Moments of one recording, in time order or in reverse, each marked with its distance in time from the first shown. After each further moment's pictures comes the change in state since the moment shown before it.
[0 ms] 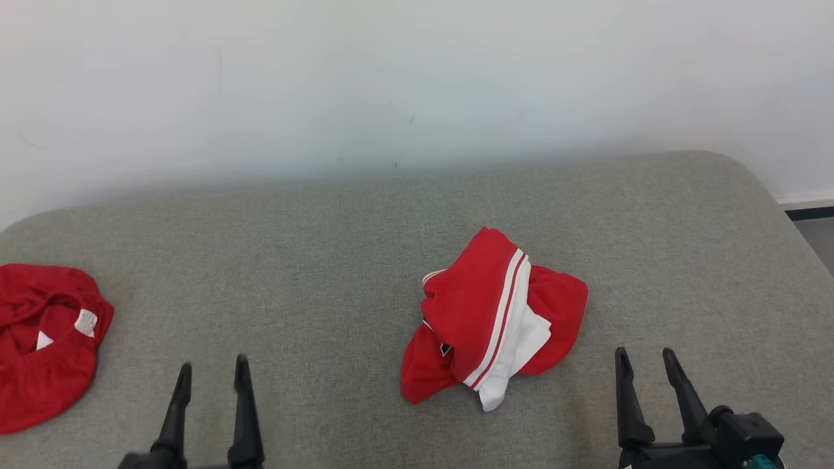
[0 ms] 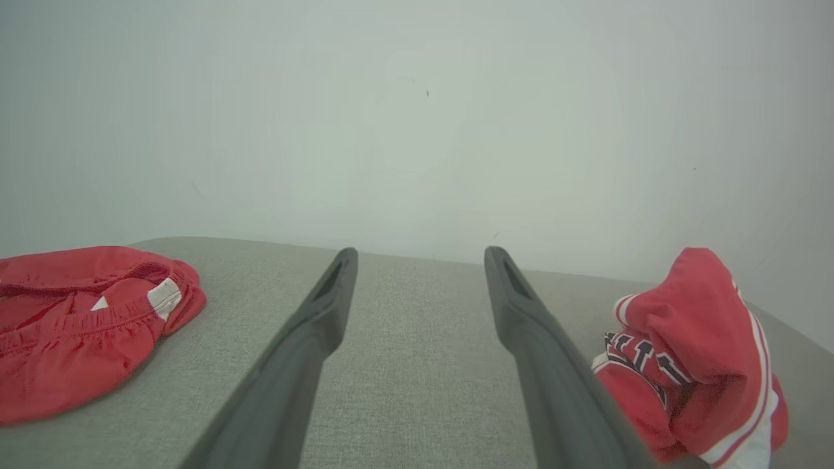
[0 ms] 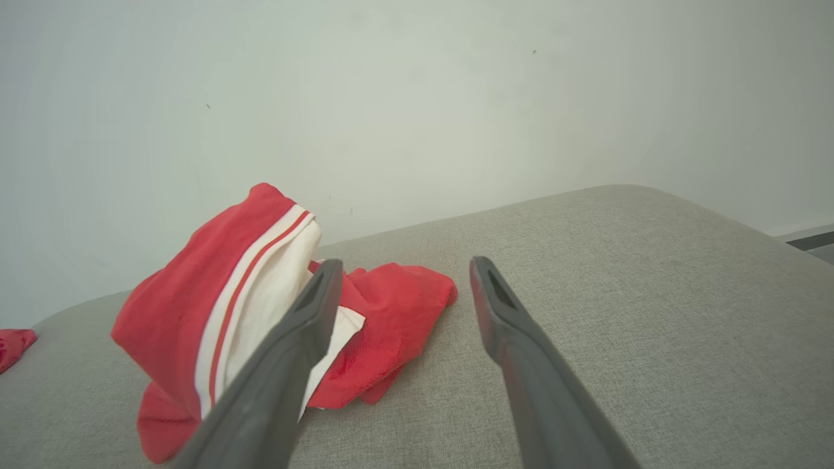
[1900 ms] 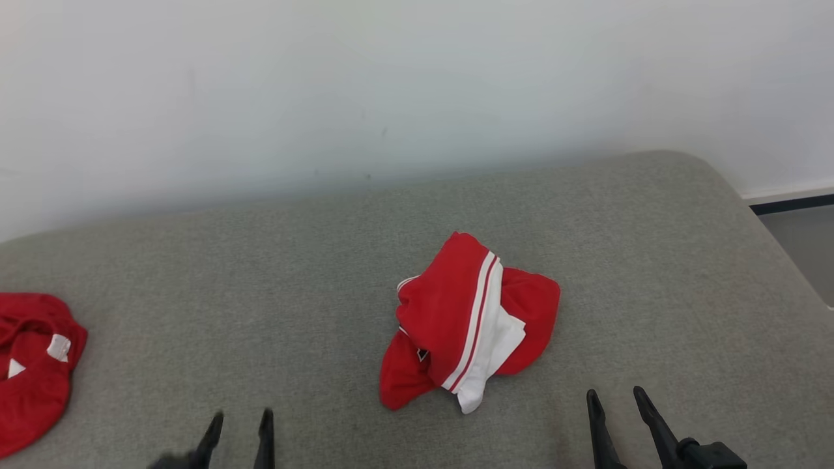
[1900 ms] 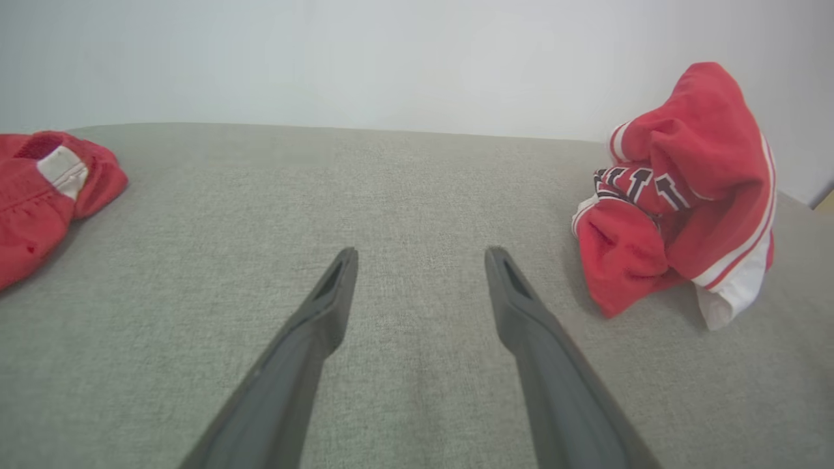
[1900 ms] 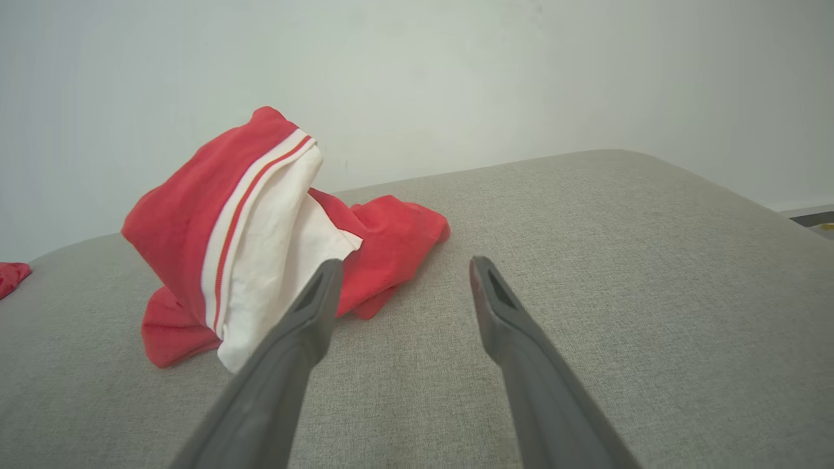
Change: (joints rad) left arm 0.044 -0.009 0.054 0.217 0.076 -0.145 0.075; right arm 0.069 0.000 0.062 0.037 -0.069 0.000 0.000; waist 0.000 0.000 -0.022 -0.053
